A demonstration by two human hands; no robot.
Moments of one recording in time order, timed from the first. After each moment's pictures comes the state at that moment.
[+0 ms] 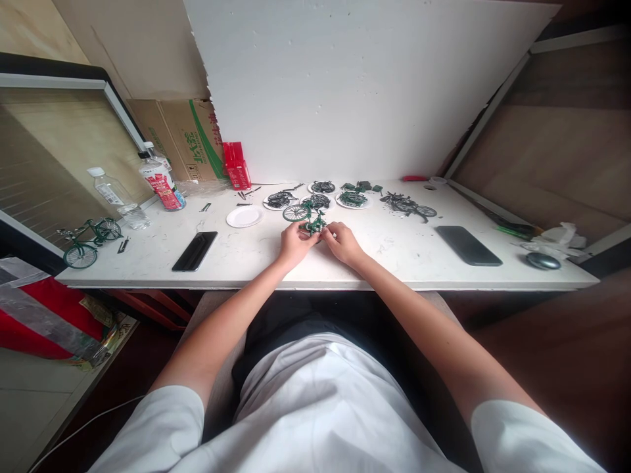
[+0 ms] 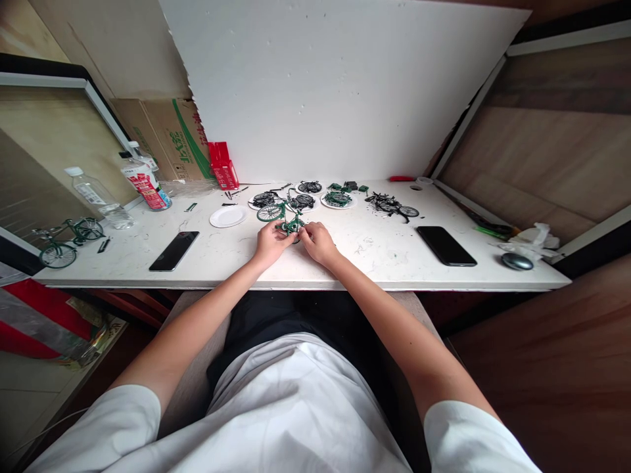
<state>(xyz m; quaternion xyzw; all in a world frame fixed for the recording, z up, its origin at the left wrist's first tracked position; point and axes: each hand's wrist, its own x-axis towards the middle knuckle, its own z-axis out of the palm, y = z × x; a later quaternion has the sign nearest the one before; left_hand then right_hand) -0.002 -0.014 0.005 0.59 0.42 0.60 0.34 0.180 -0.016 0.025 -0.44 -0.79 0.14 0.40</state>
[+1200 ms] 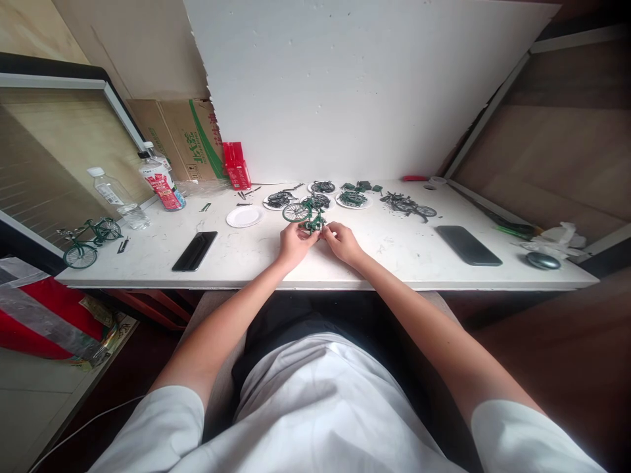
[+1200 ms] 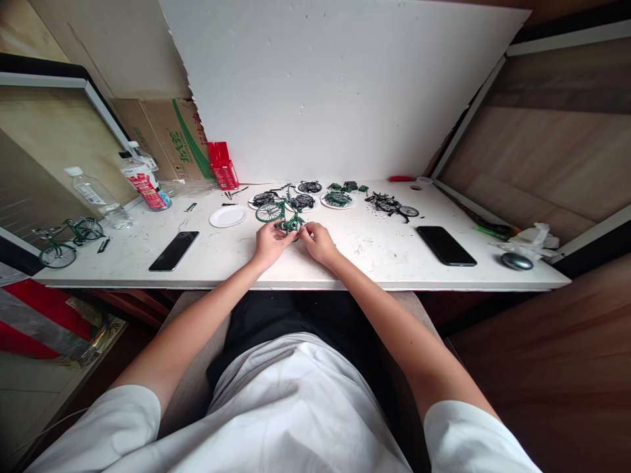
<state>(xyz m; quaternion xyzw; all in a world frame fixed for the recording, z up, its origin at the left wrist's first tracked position) -0.001 -0.015 0.007 0.60 0.41 0.61 0.30 0.179 -0.014 0.023 -0.43 -0.76 0.21 0.44</state>
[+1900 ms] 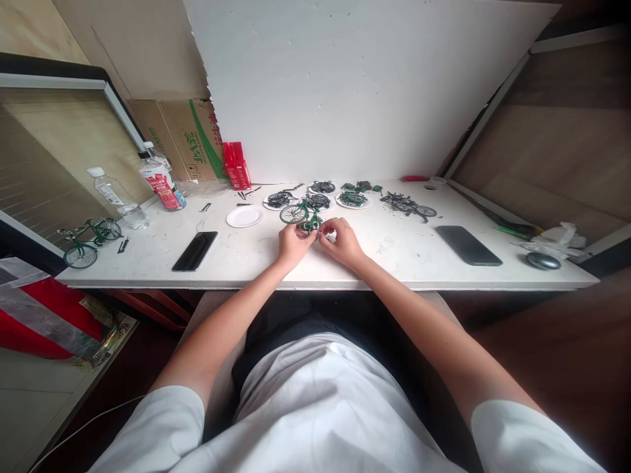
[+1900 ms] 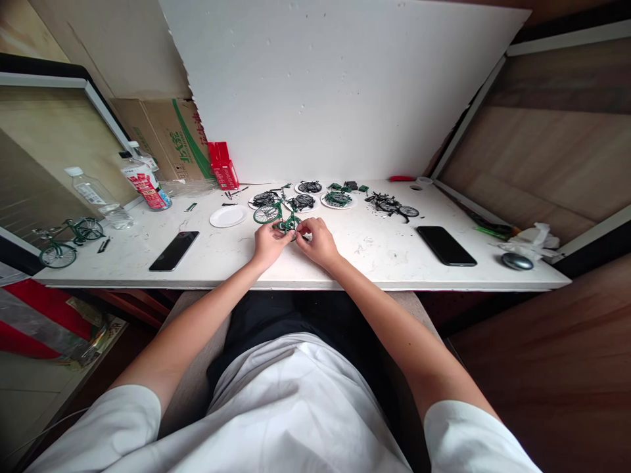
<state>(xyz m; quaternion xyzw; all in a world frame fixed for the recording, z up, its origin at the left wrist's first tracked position) -0.004 -0.013 0.006 0.61 0.44 0.61 0.26 0.176 -0.027 0.030 -0.38 -0.78 0.08 0.48</state>
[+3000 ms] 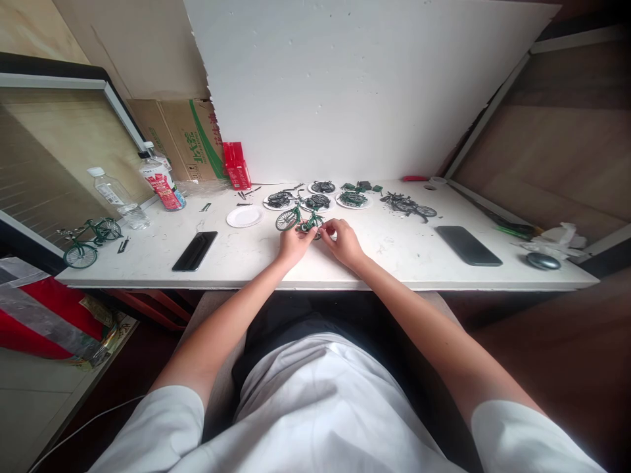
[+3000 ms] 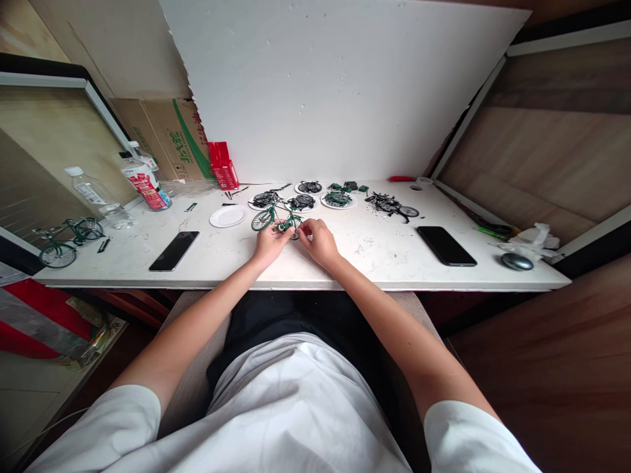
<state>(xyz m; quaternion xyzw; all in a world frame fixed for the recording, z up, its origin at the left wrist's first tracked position) -0.002 -0.011 0.007 0.59 0.40 0.61 0.35 0.178 -0.020 0.023 -0.43 -0.77 0.10 0.46</state>
